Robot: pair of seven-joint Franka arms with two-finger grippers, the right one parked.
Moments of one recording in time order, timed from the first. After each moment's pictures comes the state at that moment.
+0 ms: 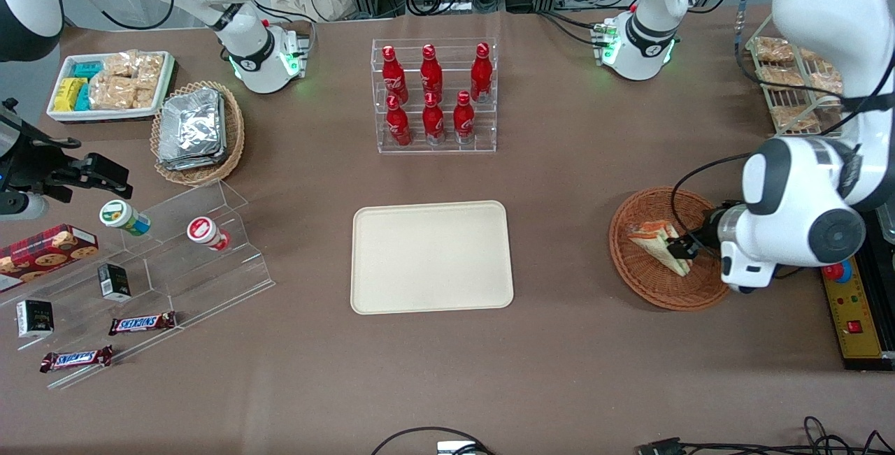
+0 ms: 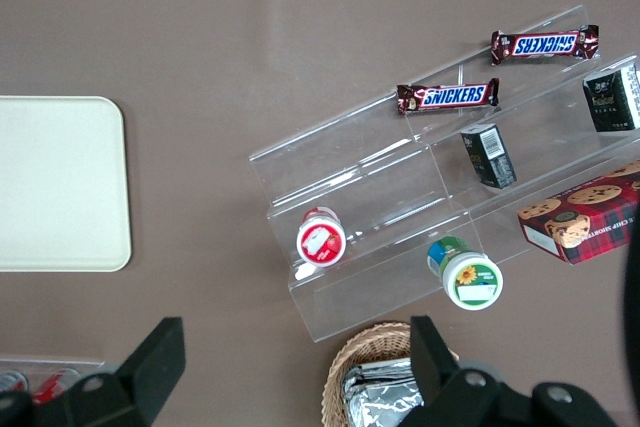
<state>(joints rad) 0.03 0.45 -0.12 -1.70 -0.02 1.79 -0.75</state>
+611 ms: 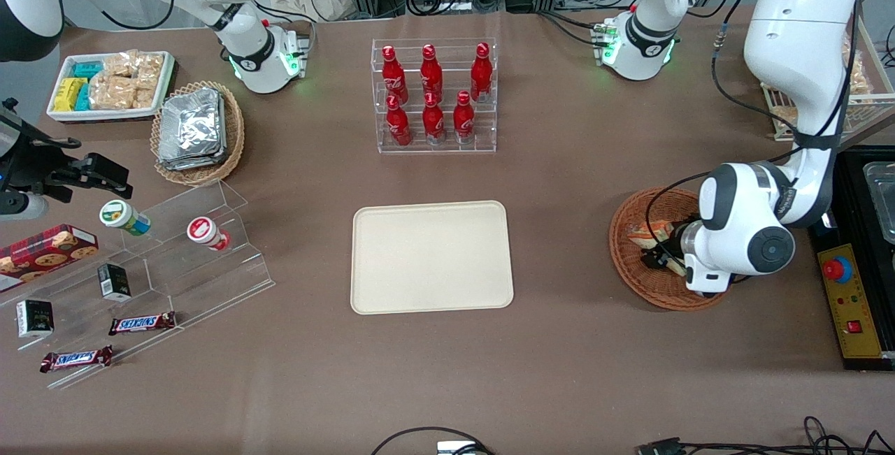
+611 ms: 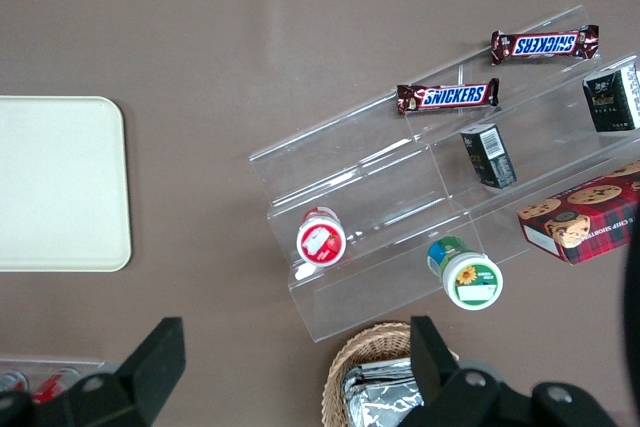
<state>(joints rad) 0.02 0.52 -0.12 -1.83 -0.01 2.01 -0.79</state>
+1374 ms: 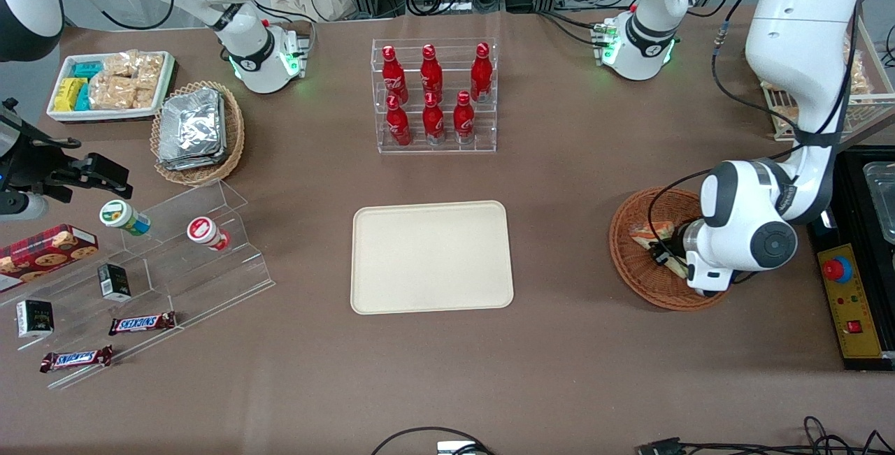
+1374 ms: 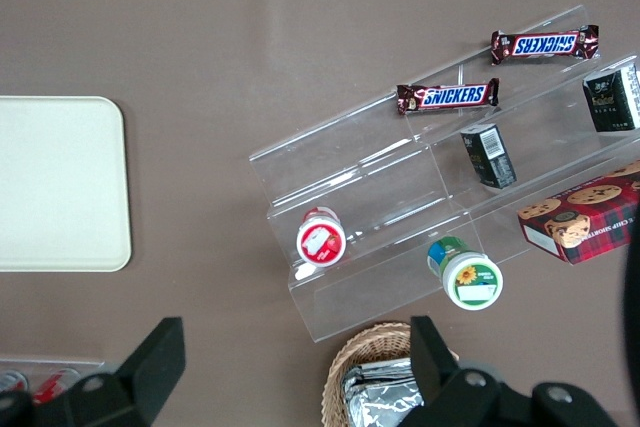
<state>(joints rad) 0.03 0.50 -0.11 -1.83 -0.01 2.03 -0.67</state>
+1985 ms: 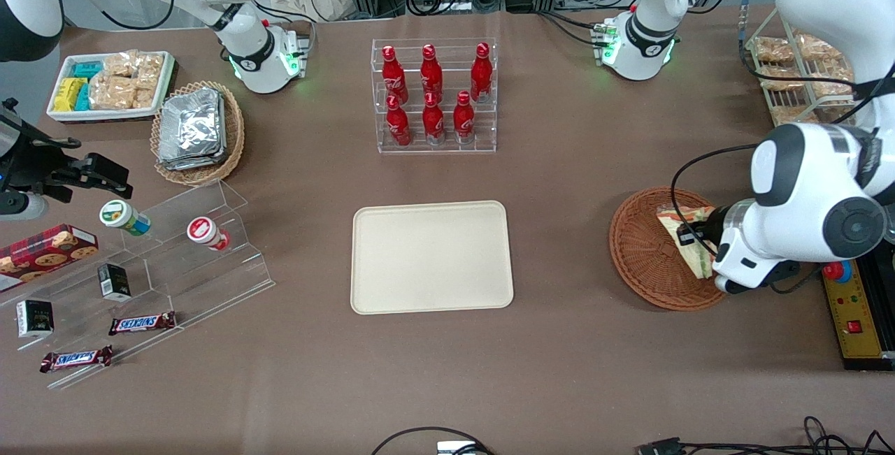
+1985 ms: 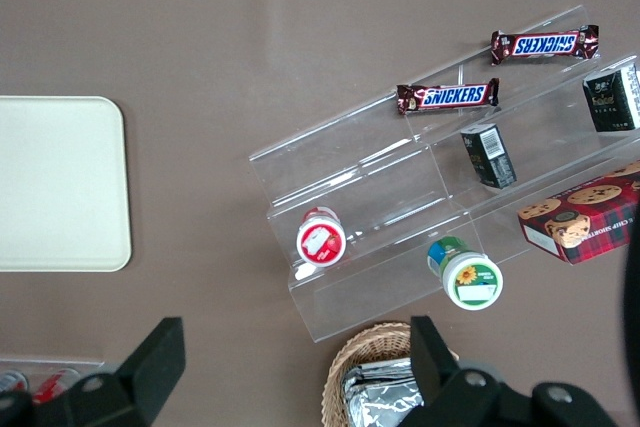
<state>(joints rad) -0.01 0.39 -0.13 -1.53 -0.01 1.63 -0.36</state>
